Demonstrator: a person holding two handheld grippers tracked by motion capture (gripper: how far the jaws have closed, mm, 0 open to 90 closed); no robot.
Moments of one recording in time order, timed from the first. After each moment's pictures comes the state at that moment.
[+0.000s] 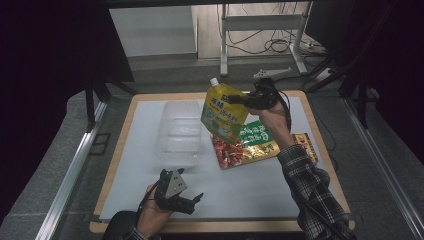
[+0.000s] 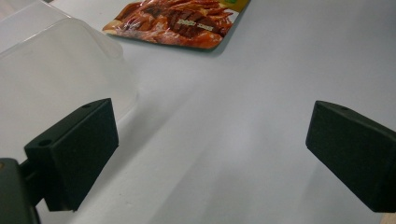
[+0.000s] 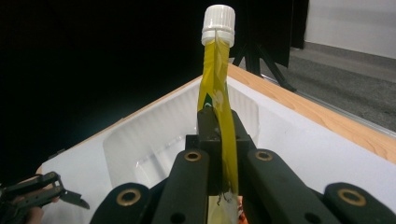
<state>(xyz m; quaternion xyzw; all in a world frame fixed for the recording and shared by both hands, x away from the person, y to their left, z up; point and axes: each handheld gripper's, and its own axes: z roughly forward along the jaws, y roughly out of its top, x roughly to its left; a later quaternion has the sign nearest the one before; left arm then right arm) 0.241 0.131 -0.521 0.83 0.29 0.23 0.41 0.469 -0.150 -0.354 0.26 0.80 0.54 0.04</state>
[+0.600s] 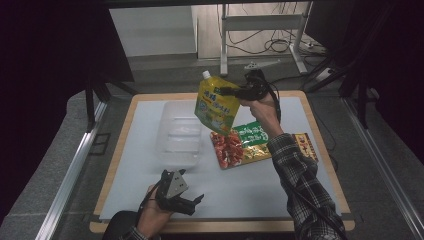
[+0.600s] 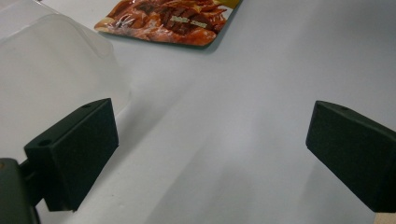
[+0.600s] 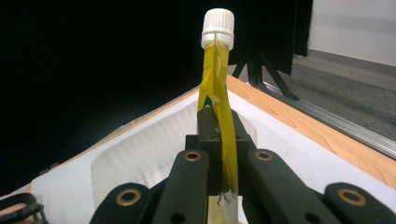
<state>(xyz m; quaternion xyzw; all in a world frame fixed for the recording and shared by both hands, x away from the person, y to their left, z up) 0.241 0.129 -0.523 0.84 0.28 0.22 0.40 0.497 -0.127 -0.352 0.26 0.79 0.55 0.04</state>
